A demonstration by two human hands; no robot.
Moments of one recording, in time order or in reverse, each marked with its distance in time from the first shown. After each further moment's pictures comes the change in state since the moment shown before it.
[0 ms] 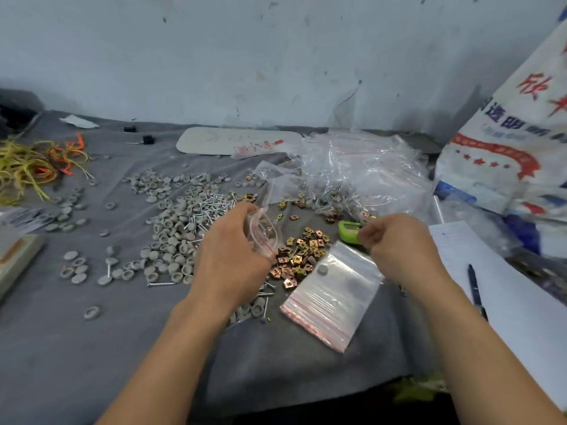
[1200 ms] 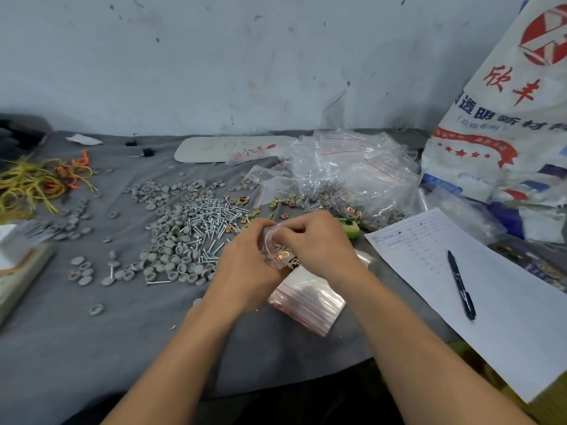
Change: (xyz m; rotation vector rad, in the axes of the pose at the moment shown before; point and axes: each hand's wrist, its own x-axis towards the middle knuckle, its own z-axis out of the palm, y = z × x) left_hand -0.016 0.021 0.025 -0.064 -0.156 -0.018; right_hand -0.034 -0.061 0.023 0.474 -0.180 -0.240
